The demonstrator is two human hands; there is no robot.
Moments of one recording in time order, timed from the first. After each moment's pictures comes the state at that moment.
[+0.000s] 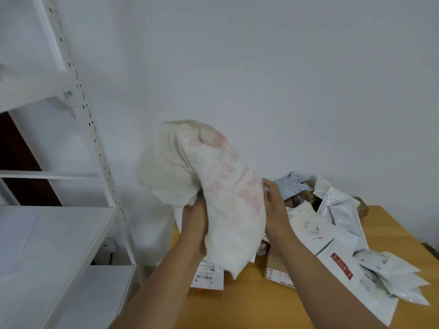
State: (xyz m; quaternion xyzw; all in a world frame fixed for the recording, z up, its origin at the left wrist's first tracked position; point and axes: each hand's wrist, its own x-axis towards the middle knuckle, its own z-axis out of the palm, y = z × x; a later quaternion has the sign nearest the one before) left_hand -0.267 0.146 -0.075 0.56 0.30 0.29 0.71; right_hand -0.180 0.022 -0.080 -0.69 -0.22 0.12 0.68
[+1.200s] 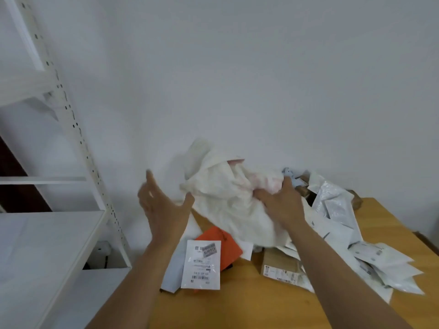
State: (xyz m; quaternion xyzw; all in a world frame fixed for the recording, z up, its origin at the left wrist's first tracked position) left_hand -0.258 0.201 -0.108 0.78 0.33 0.39 0.35; right_hand -0.115 -0.001 -0.091 -0.88 -0.13 -0.01 0.46
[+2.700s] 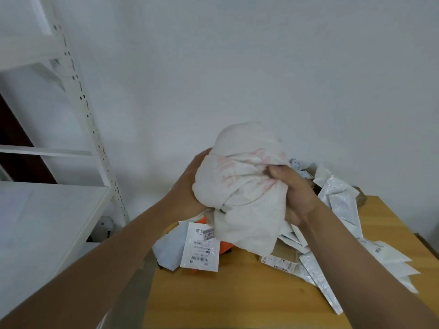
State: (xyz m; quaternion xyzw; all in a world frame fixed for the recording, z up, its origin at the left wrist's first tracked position) left_hand -0.273 0.194 -0.075 0.86 0.02 0.20 0.48; right_hand -0.166 0.001 -0.034 -0.41 -0.32 0.42 0.74
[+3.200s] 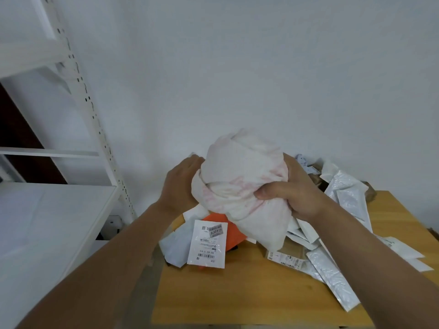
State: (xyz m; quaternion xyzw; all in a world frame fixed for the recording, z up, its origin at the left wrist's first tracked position) left_hand -0.265 0.208 -0.086 0.90 0.04 0.37 0.21; right_hand -0.172 -0.006 -0.027 -0.58 -0.46 0.25 0.63
